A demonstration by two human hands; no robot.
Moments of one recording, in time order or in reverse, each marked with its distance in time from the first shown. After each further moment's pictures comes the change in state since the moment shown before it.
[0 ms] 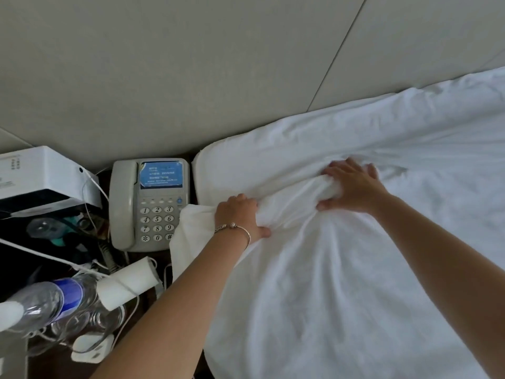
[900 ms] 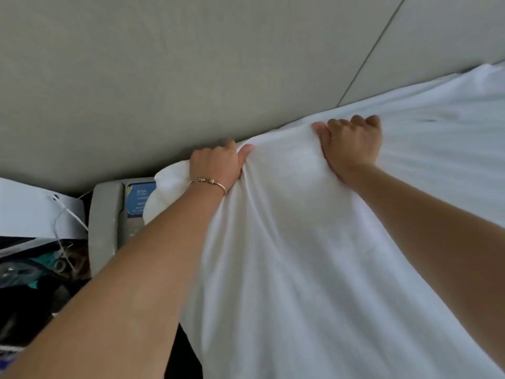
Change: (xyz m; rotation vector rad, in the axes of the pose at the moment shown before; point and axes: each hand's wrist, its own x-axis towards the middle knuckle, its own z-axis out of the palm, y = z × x) left_hand 0.159 -0.069 -0.032 0.277 0.427 -0.094; right_hand 0.142 -0.066 -0.010 -0.040 0.633 0.098
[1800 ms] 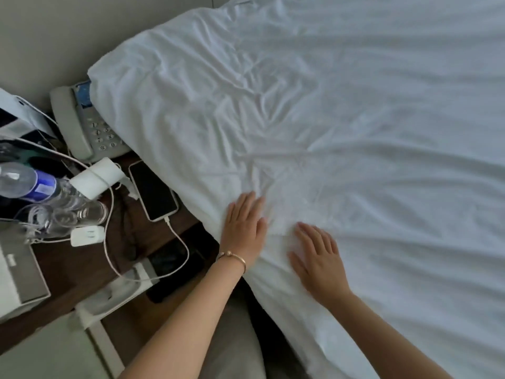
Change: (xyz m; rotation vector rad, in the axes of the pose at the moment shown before) left_hand -0.511 0.131 0.000 -0.595 -0.246 0.424; right_hand -0.644 0.025 -0.140 0.362 -0.222 0.120
